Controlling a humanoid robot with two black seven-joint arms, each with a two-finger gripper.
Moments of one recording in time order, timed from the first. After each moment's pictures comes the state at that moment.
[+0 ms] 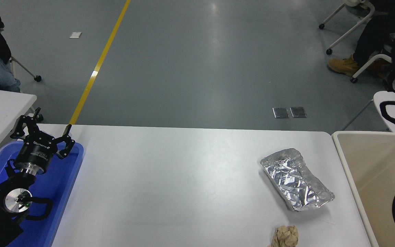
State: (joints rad) left arm -0.56 0.46 -0.57 -0.39 -0.23 -0.70 -0.60; right arm 1.20 -0.37 0.23 0.21 -0.10 -0.04 0.23
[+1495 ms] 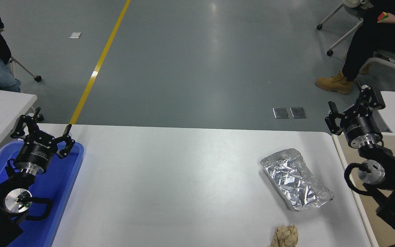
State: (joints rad) left arm -0.56 0.46 -0.57 -0.39 -0.23 -0.70 -0.60; right arm 0.59 -0.40 0.81 0.68 -0.12 0.11 0.56
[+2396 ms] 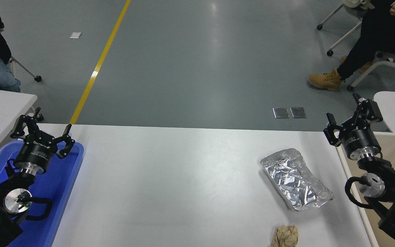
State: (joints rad) left arm -0.56 0.46 -0.57 -0.39 -0.23 -0.70 -0.60; right arm 0.61 -0.46 0.71 0.67 -0.14 0.15 0.59
